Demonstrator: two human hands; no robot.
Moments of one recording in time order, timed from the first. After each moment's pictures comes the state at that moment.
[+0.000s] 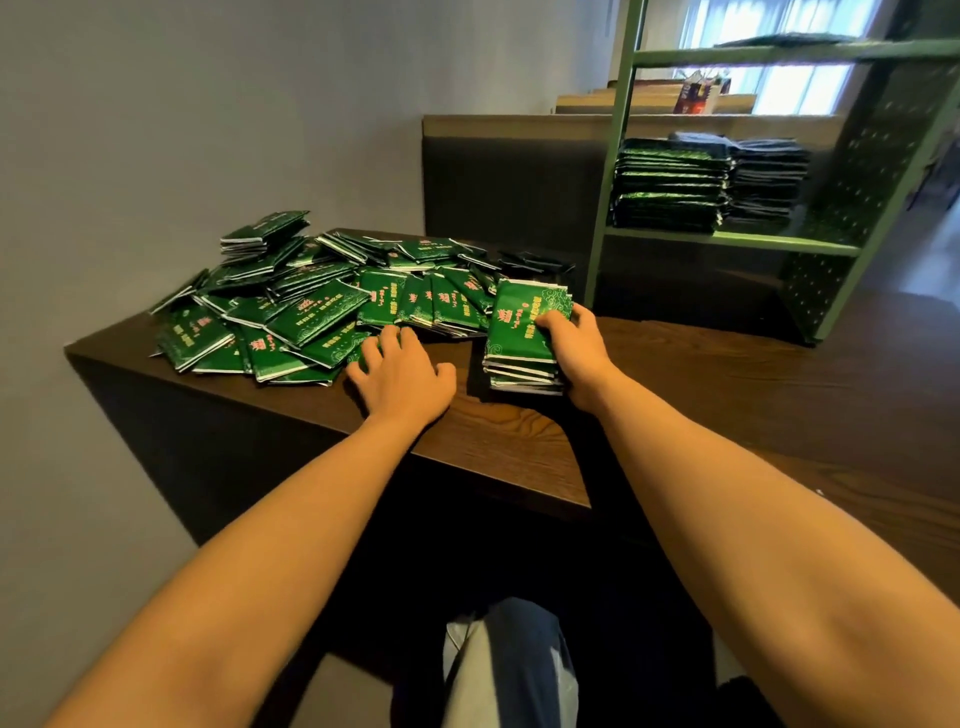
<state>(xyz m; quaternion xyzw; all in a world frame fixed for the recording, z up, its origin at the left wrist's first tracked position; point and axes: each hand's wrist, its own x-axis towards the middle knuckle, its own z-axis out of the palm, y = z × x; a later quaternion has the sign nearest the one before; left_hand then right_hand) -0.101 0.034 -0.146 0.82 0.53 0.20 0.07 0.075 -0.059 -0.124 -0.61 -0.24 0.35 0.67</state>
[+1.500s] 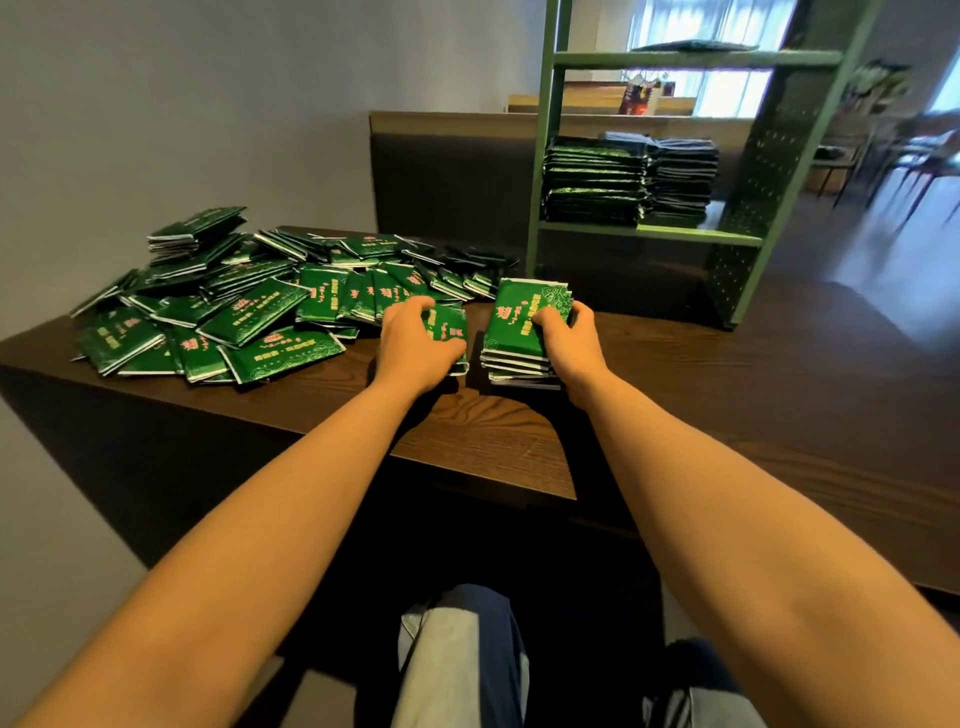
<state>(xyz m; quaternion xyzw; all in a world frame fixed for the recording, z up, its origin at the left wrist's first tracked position) -0.051 -0.014 -0.109 0.80 0.41 0.32 0.30 0.110 -0.111 -0.128 -0.67 -0.23 0.28 0.65</state>
